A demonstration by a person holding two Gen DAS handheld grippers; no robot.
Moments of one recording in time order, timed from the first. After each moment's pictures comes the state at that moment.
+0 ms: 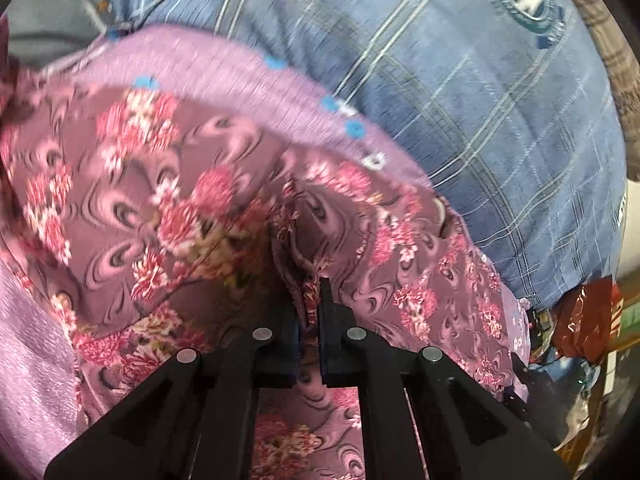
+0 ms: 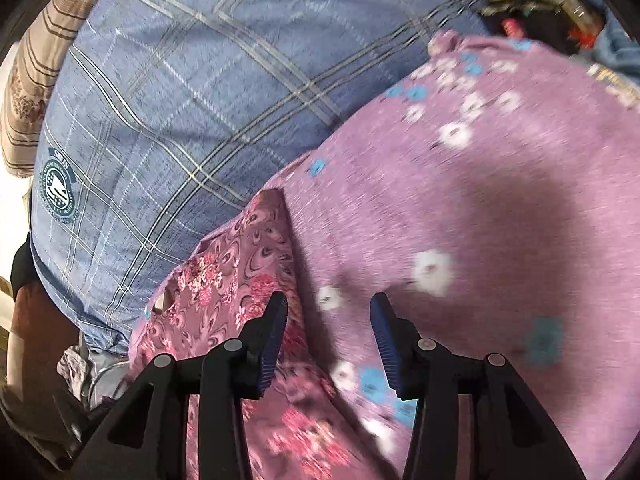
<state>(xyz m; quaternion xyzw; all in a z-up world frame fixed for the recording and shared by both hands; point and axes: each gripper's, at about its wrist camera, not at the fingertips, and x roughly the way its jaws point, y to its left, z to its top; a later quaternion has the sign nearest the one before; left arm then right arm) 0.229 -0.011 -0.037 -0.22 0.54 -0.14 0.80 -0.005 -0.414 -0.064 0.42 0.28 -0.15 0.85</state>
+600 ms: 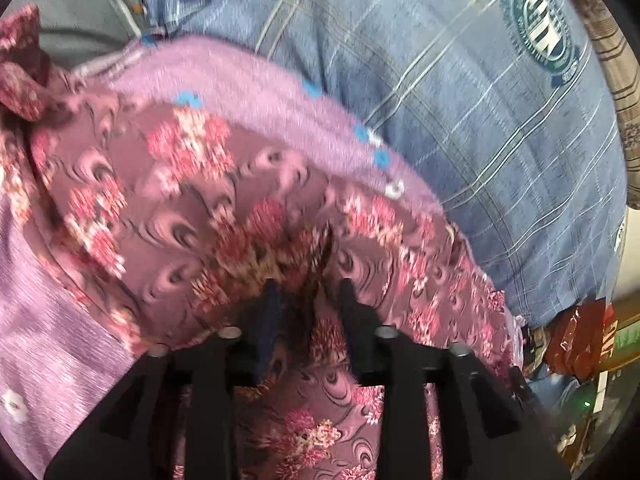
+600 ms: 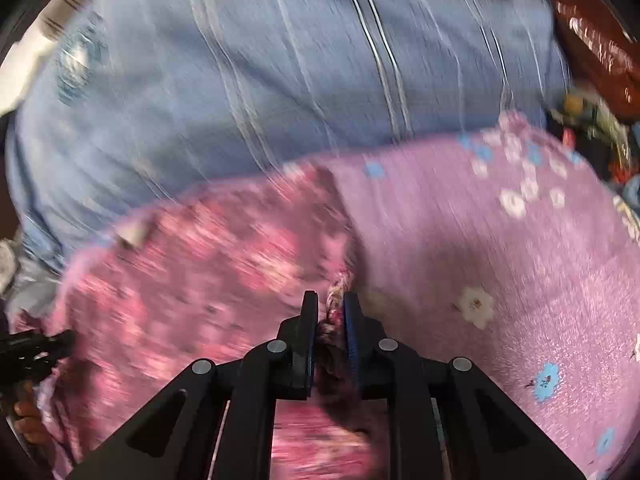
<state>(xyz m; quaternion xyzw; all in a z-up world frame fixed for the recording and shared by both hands) 0.224 0.026 -0.017 -0.24 0.53 -0.12 0.81 0.014 -0.334 -0.016 0.19 0.30 -0.18 0.92</state>
